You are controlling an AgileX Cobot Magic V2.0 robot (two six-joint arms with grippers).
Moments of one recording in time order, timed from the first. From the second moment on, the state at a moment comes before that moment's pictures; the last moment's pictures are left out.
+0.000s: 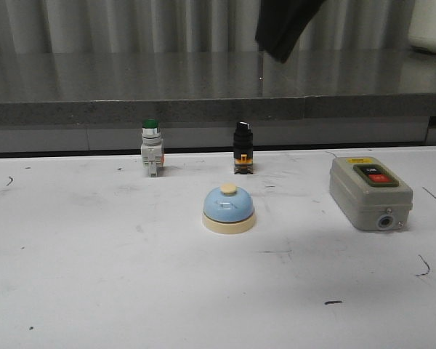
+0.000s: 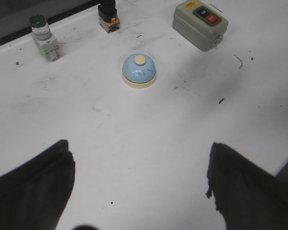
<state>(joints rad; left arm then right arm) -0.71 0.74 -0.70 0.01 0.64 -0.08 0.61 1.58 -1.43 -0.01 0.86 -0.08</state>
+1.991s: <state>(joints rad) -0.75 0.74 -0.70 0.00 0.64 -0.09 0.56 0.70 -0.86 -0.02 0.89 -0.08</state>
